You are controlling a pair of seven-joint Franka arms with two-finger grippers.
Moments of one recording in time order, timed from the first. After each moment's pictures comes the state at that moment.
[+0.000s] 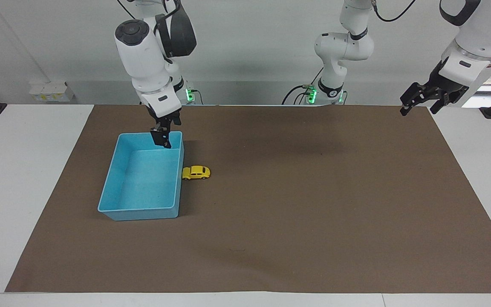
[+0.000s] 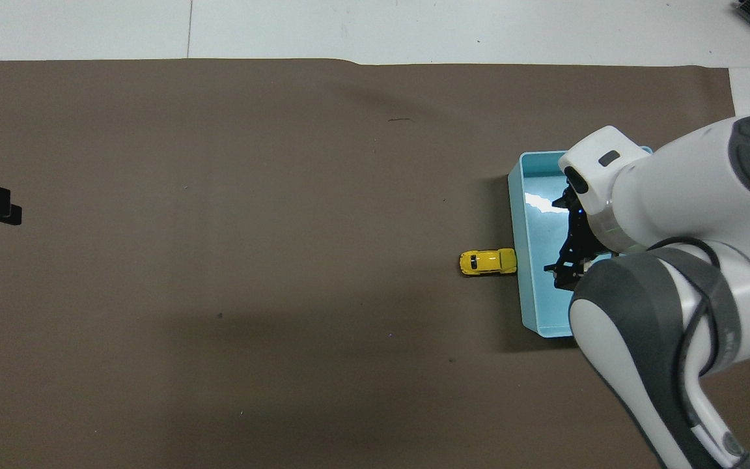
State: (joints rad) left arm -0.20 0.00 0.21 -1.51 -0.04 1.49 -0.02; right arm 0.17 0.00 0.07 -1.89 0.03 1.90 -1.15
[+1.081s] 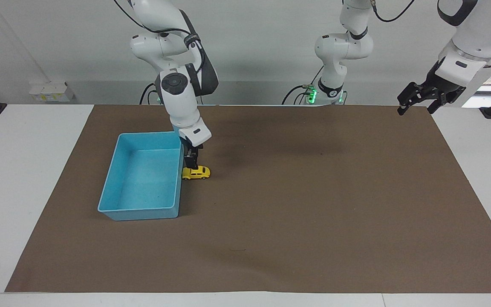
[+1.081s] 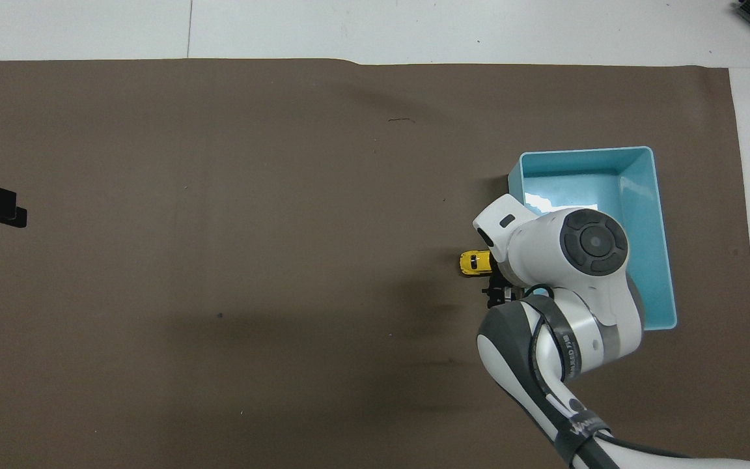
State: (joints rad) left arm -0.04 0.00 0.05 -1.51 -0.04 1.48 -0.02; right arm 0.26 0.10 0.07 -2.18 0.03 2.31 -1.15
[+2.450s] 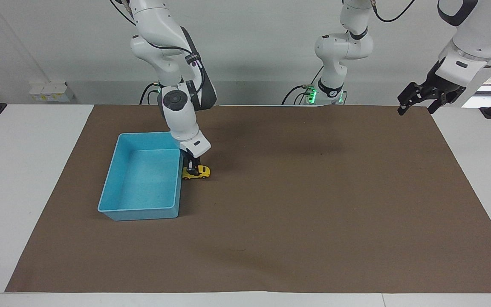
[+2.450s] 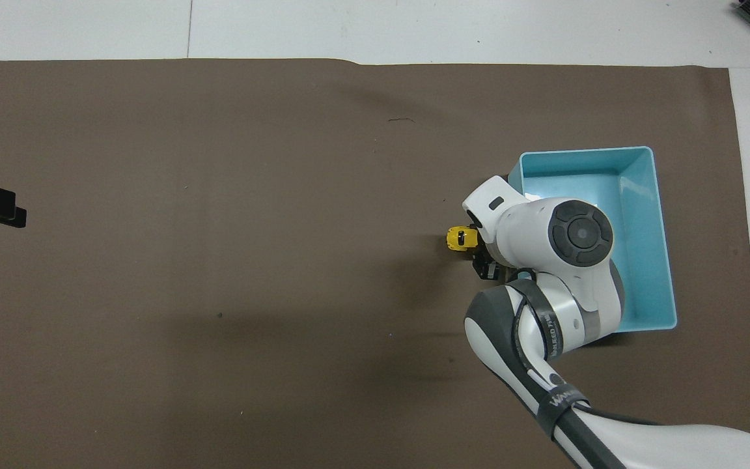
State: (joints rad) left arm -0.04 0.00 0.04 -1.51 -0.04 1.48 -0.02; right arm 0.29 0.19 0.07 -2.07 0.02 2.43 -1.12
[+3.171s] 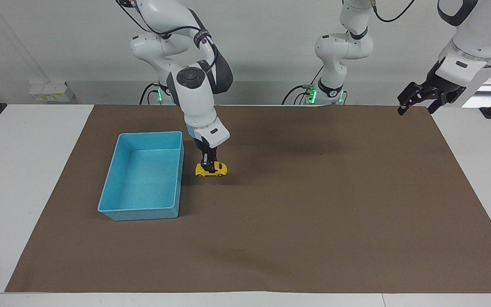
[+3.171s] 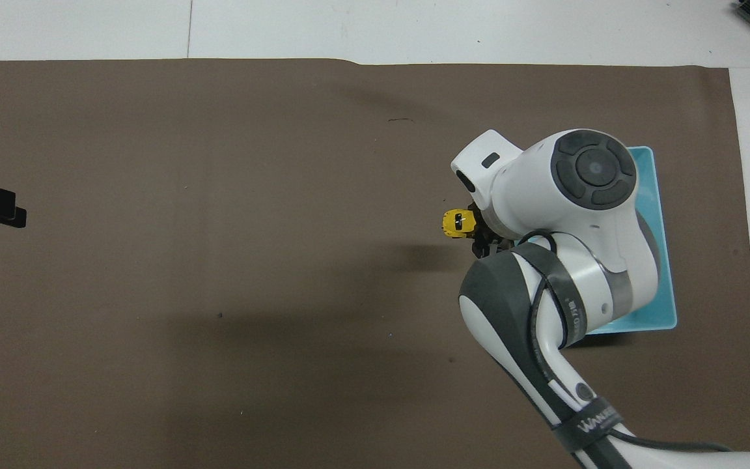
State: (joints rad) left arm -0.04 0.00 0.04 -1.51 -0.04 1.48 -0.02; right arm 0.30 0.16 0.06 -1.80 0.00 2.01 -1.14
